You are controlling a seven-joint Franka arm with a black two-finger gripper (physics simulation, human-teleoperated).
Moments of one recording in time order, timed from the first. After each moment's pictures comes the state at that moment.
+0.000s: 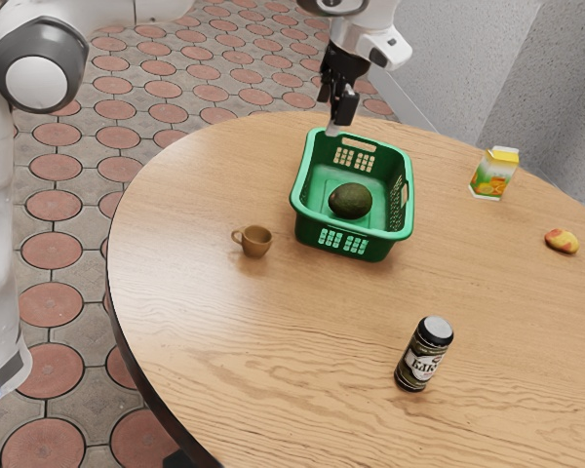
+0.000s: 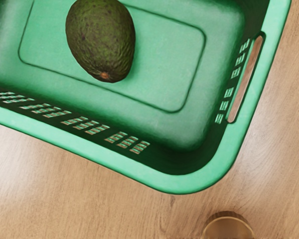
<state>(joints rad) 0.07 0.07 -0.04 -1.34 0.20 1.44 0.15</state>
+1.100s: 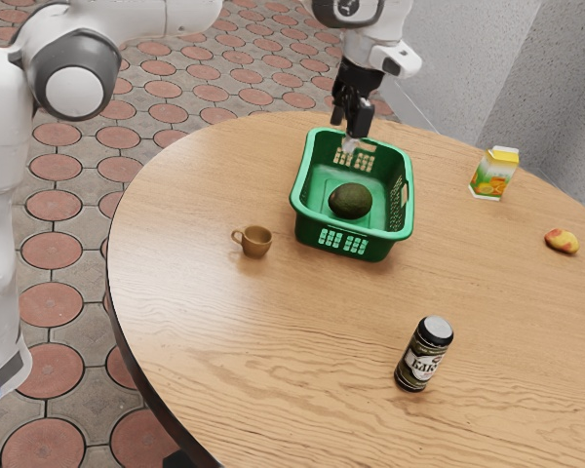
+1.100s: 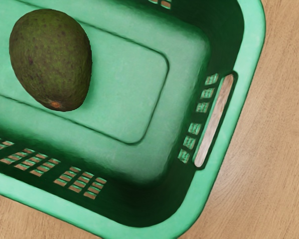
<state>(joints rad) 0.15 0.19 -0.06 -1.30 0.05 1.49 0.16</state>
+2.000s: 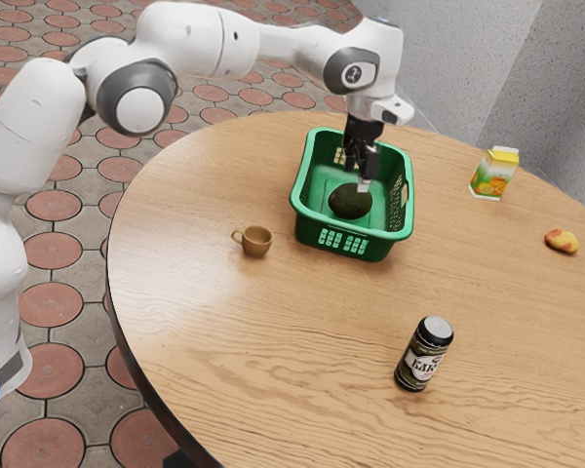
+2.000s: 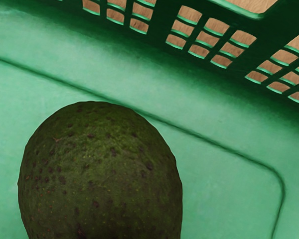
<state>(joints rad) 0.38 0.51 -0.19 -1.21 -0.04 1.77 0.27</state>
